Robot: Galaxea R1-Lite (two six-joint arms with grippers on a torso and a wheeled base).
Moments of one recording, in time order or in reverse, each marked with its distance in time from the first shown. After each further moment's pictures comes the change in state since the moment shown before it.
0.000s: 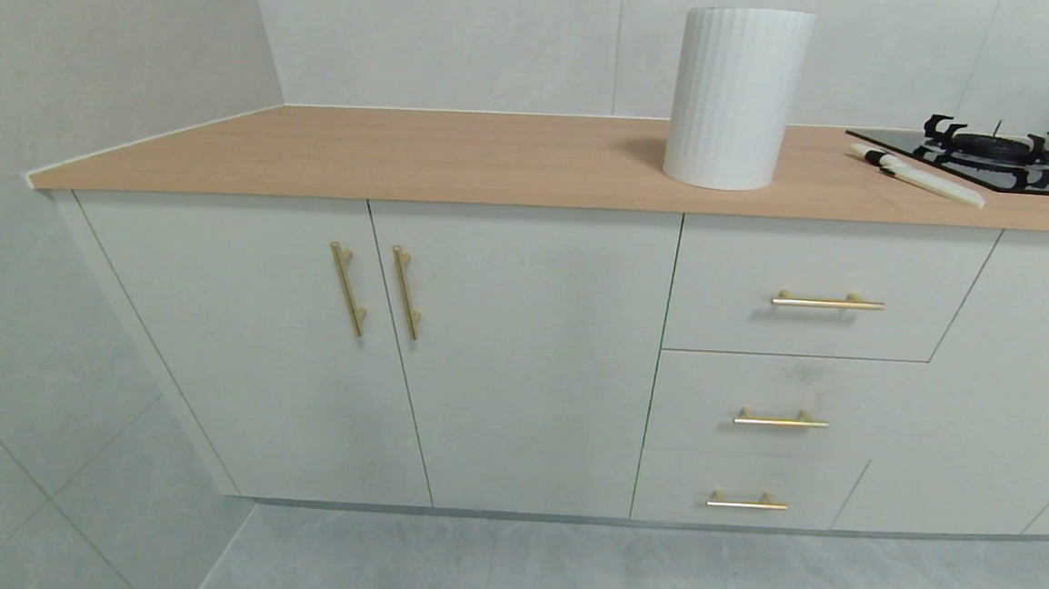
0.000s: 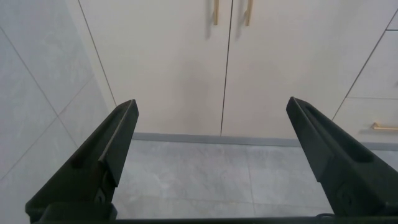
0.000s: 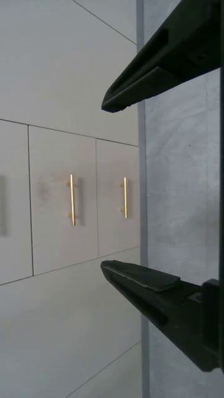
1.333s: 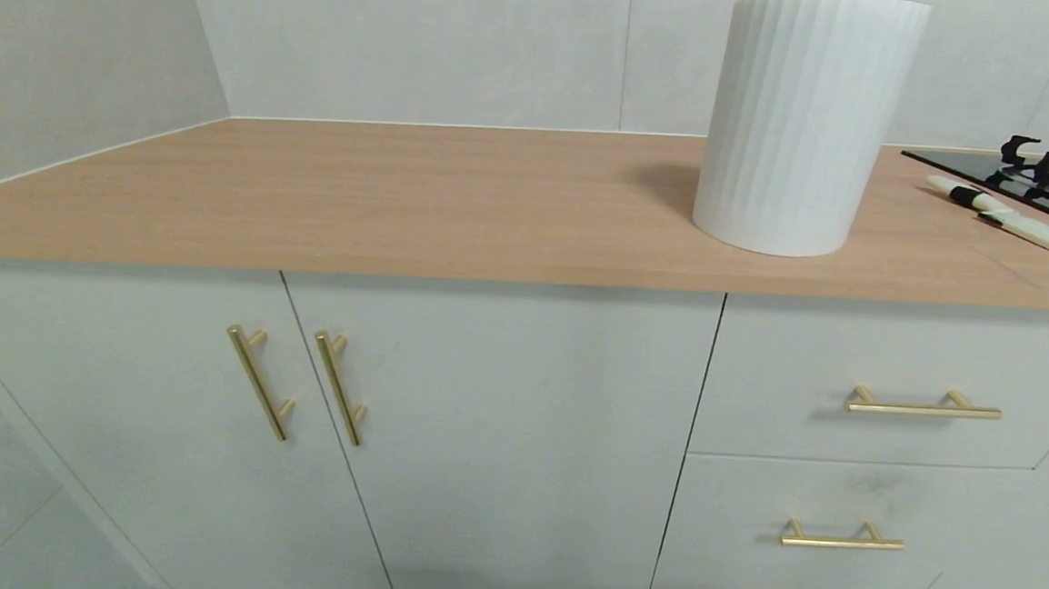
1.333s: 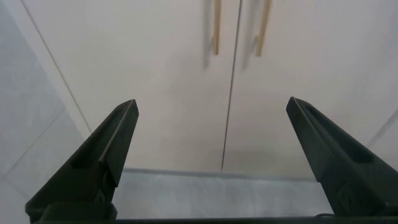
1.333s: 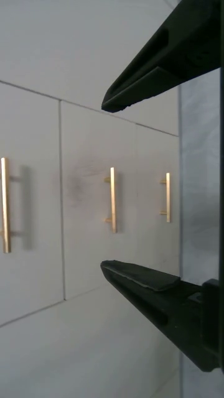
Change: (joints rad) left arm 0.000 0.000 -0.001 0.000 0.000 0.000; right arm 0.000 -0.002 0.000 0.003 0.003 0.000
